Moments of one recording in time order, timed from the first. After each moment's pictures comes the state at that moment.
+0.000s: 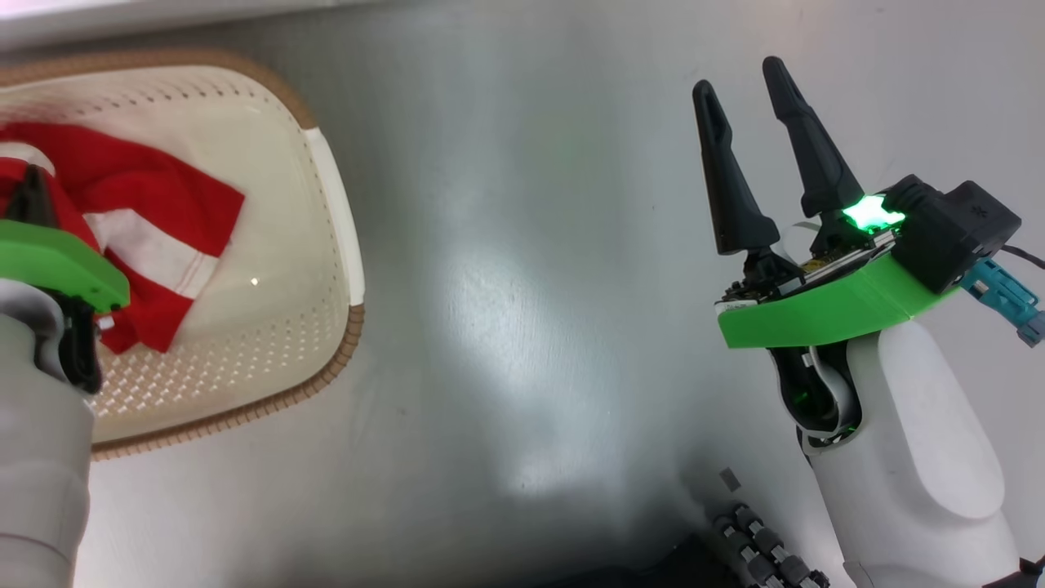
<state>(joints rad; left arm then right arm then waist) -1.04 0.27 -0.17 1.22 -0.52 -0.07 -0.25 -0.58 -0.07 0.18 0.10 0.39 0.13 -0.26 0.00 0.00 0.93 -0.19</state>
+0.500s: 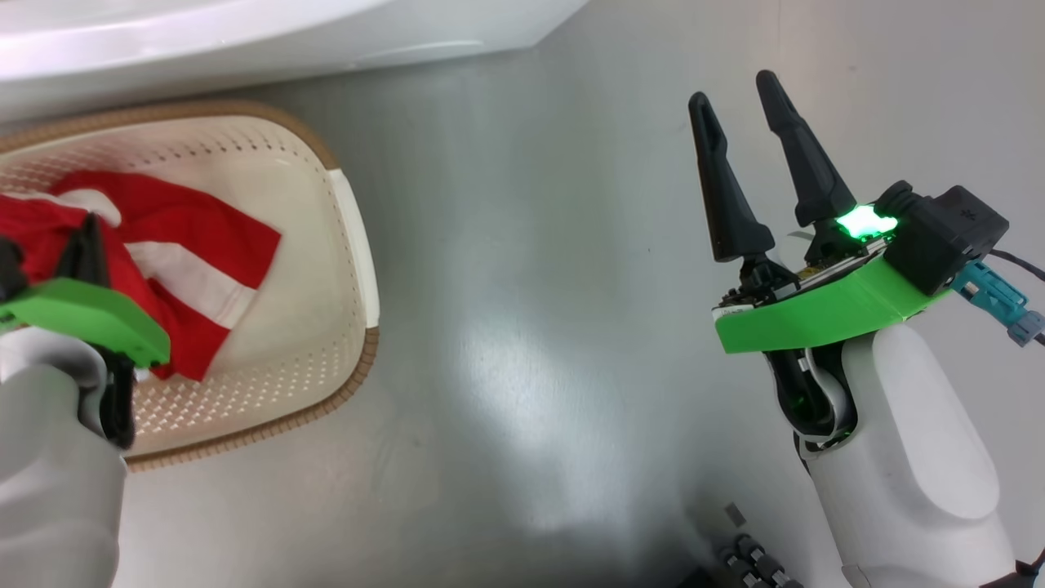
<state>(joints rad) -0.88 0.25 -0.17 1.08 -0.46 -0.09 -0.25 -0.57 -0.07 0.18 0.13 0.41 0.13 -0.26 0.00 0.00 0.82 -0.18</state>
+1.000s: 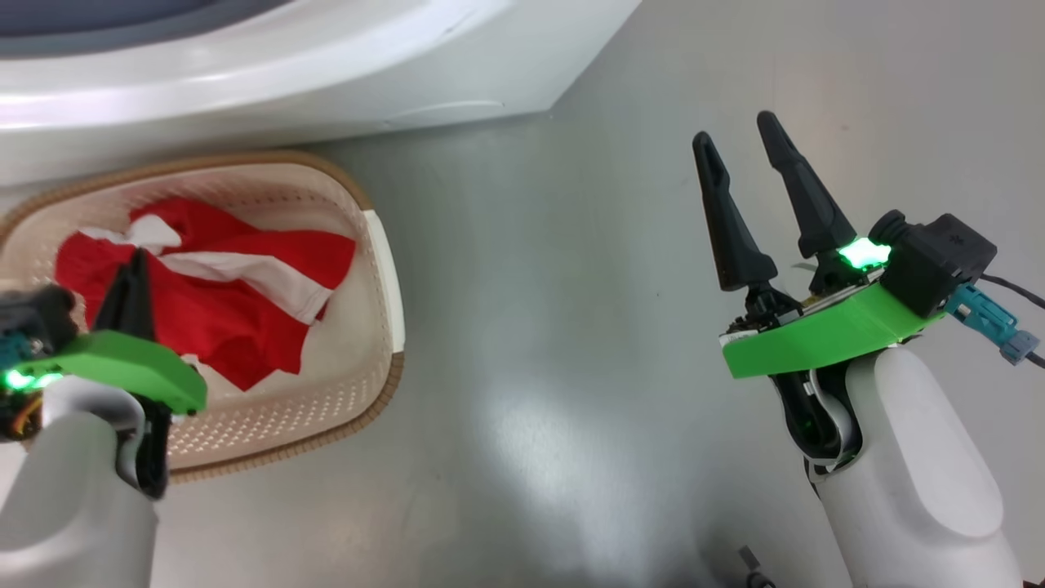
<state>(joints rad) -0.69 0.22 -0.12 0.86 -0.40 -0.12 -0.25 -0.52 -0.10 0.19 0.15 0.42 0.13 -0.26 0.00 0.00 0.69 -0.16</state>
